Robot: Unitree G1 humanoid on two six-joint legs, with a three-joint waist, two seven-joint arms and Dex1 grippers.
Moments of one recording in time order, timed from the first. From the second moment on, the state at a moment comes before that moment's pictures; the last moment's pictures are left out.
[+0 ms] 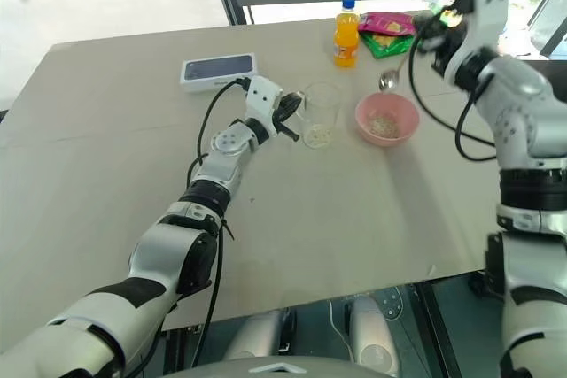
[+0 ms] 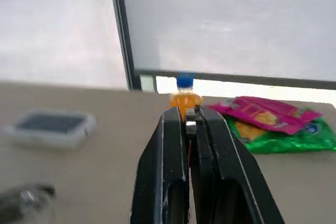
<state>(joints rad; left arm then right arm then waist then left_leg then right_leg) -0.96 0.16 0.00 0.96 -0.01 -0.22 -0.48 -1.00 -0.57 -0.25 0.13 0.73 0.71 0.29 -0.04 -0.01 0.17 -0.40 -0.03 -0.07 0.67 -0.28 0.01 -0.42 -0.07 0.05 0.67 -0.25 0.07</state>
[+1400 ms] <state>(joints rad) -0.89 0.14 -0.01 0.84 -0.04 -0.10 -0.51 -0.92 -0.40 -0.13 0.01 0.57 0.73 0.36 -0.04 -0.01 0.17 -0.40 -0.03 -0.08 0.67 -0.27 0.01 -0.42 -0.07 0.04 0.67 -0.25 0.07</state>
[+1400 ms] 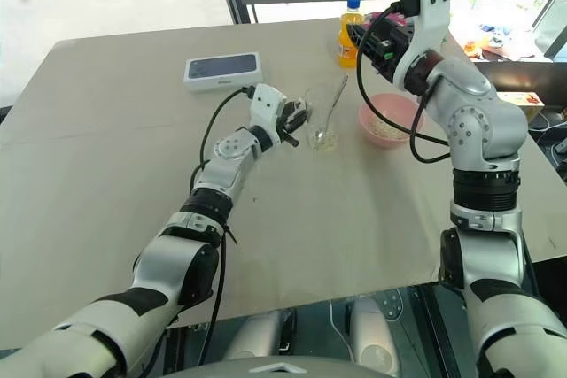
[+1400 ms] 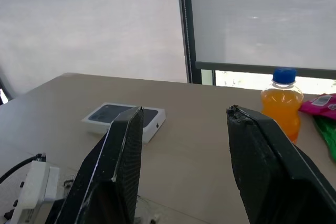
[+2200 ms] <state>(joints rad) -0.18 0.38 0.13 -0.41 -0.30 0.48 -0.55 -0.41 -0.48 -0.35 -0.33 0.76 0.86 0.38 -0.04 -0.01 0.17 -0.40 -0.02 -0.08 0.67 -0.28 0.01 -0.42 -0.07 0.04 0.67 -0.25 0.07</state>
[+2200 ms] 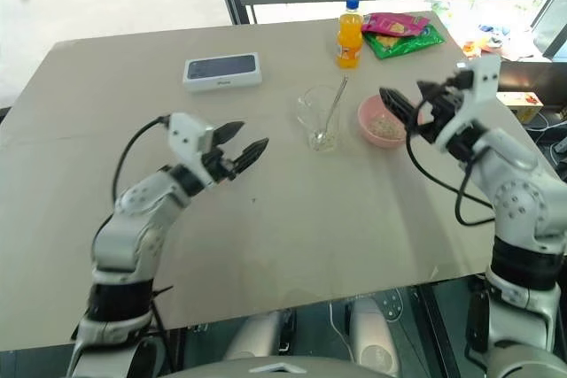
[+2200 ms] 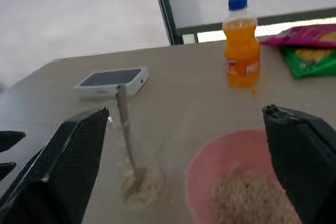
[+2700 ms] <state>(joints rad) 0.49 0.32 0.25 -0.62 -0.37 0.34 -0.53 0.20 -0.58 -0.22 -0.21 0.47 0.26 0.81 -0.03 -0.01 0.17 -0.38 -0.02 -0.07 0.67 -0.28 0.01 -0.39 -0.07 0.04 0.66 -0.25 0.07</state>
